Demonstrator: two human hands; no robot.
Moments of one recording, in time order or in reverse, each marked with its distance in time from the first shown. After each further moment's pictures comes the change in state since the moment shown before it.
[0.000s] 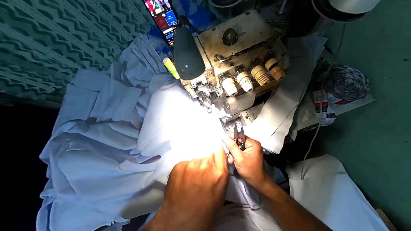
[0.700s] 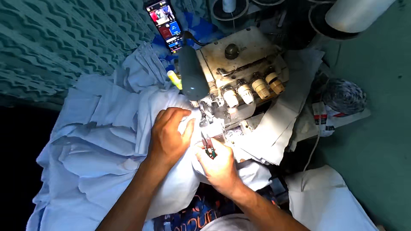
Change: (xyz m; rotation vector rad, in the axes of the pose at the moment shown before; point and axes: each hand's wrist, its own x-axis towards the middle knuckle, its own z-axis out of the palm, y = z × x) left_hand 0.037 -0.101 0.078 -0.463 0.286 -0.229; right_hand 0.008 0.007 0.055 -0.198 -0.122 -0.110
